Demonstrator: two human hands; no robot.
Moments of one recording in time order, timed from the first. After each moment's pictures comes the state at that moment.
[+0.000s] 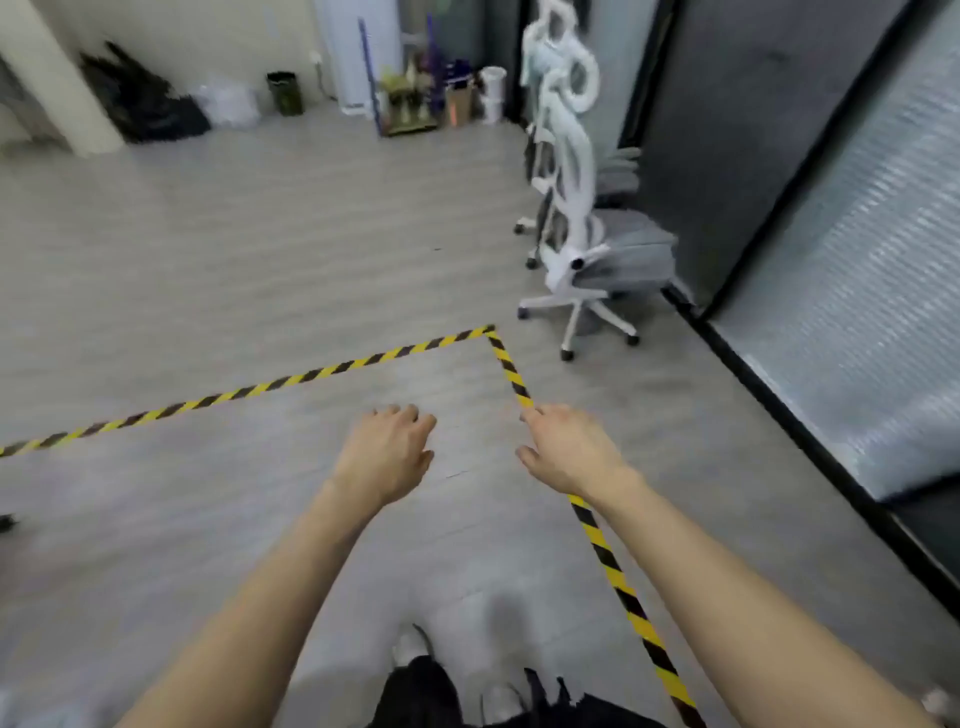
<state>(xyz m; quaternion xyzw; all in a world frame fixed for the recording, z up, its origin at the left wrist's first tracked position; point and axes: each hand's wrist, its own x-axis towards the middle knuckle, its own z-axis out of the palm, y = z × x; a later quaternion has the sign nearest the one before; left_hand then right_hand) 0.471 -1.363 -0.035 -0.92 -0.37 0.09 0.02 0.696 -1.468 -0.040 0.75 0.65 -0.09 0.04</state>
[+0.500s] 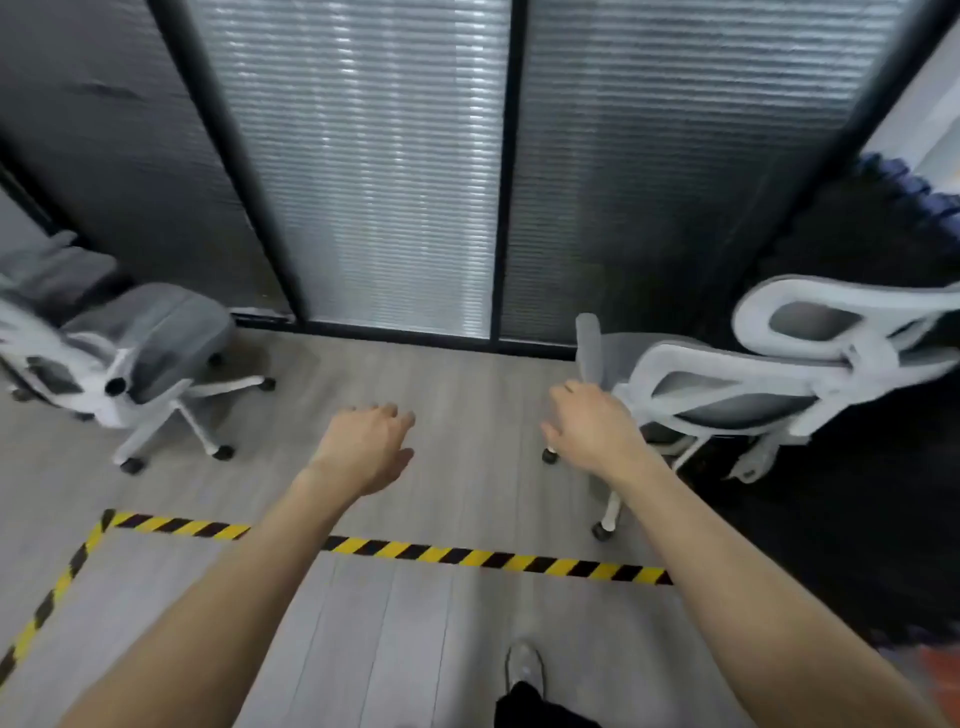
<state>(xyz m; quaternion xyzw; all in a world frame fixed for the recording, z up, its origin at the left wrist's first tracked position) 0.838 -1.549 -0.036 -0.98 0.16 0.08 0.08 0.841 -1.852 -0.025 0.99 0.10 -0.04 -0.02</state>
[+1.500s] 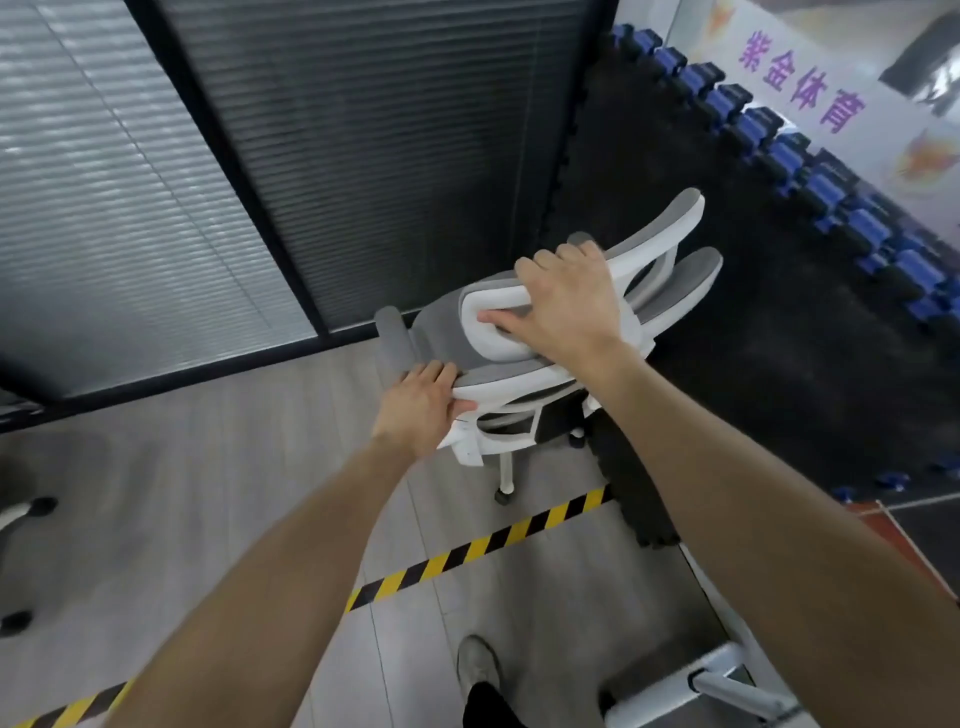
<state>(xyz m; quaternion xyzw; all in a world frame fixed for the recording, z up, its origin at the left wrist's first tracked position) 1.054 -1.893 -0.171 -0.92 0.37 0.02 -0.12 0.999 -2.116 -0.024 0.97 -0.04 0.24 0.08</state>
